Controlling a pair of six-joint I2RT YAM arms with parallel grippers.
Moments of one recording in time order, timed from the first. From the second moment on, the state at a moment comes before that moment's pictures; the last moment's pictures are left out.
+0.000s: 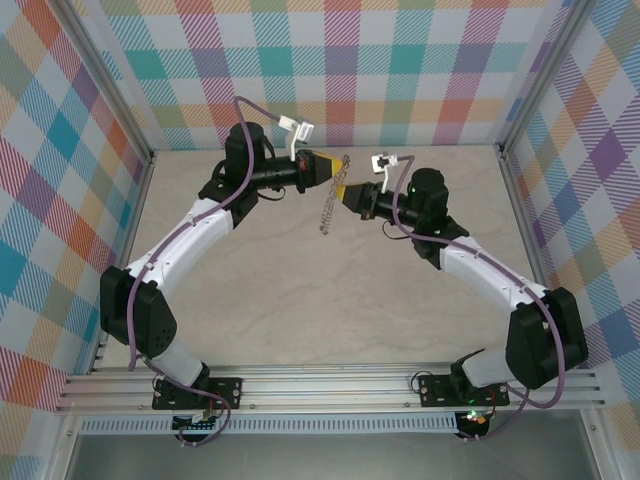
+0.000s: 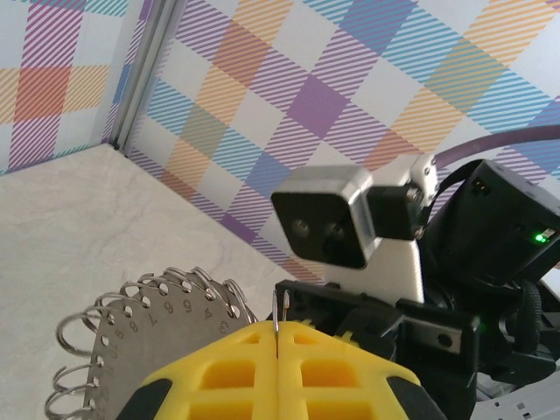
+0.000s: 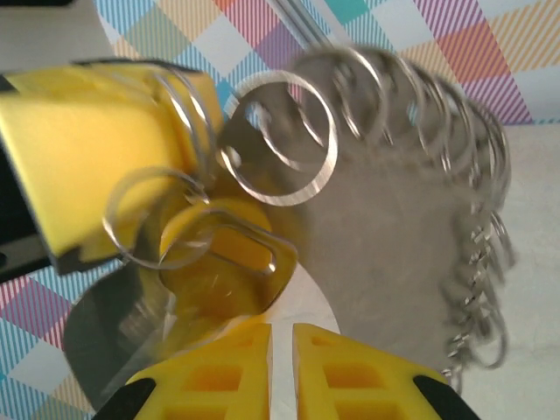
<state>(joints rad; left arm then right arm) -0.46 1.61 1.47 0.00 0.83 -0.40 0.45 1.39 0.97 0.34 -0.68 0.64</state>
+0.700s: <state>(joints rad) -0.46 1.61 1.47 0.00 0.85 -0.44 0.36 1.27 1.04 0.29 -0.67 0.59</state>
